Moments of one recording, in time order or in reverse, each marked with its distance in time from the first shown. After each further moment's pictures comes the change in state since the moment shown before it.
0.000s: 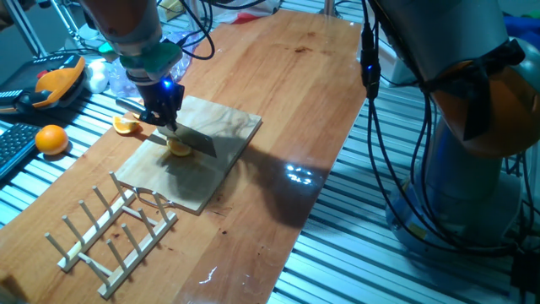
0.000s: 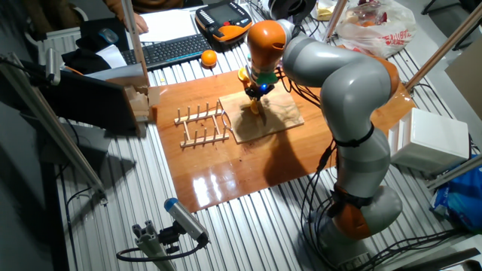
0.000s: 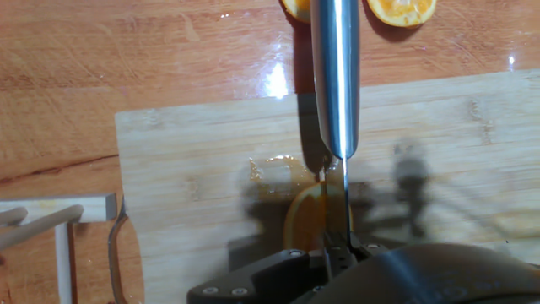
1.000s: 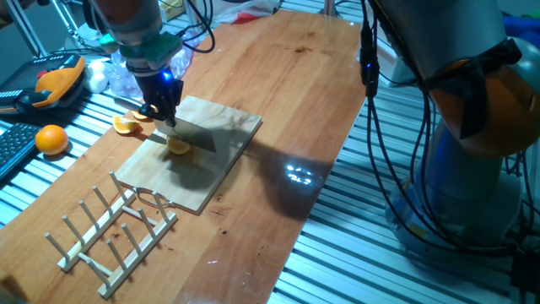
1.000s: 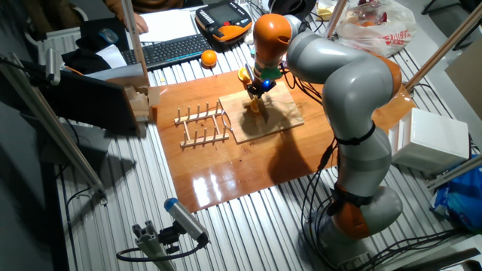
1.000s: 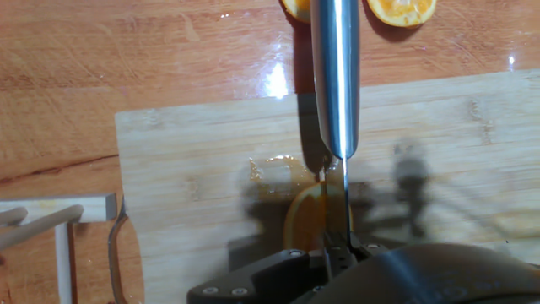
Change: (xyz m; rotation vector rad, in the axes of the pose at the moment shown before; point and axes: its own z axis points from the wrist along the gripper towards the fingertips) arm -0.006 -0.005 -0.011 -0.045 0.019 -0.028
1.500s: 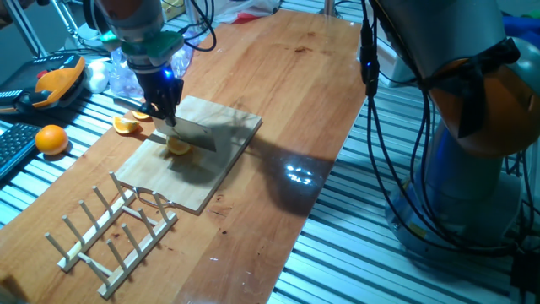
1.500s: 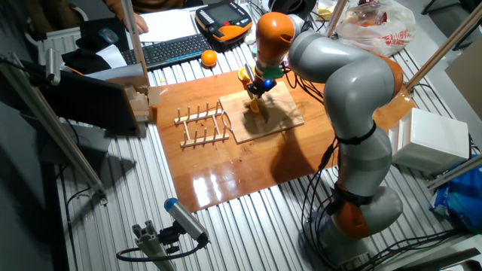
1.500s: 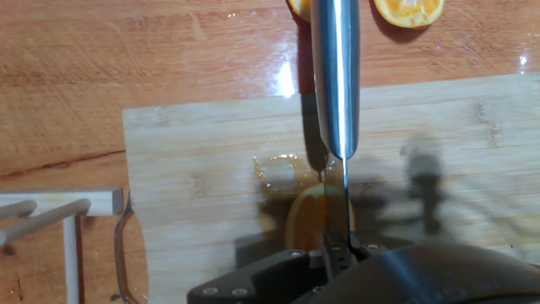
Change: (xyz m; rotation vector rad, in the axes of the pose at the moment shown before) arm 0.000 -0.001 -0.001 -0.026 0.003 -0.020
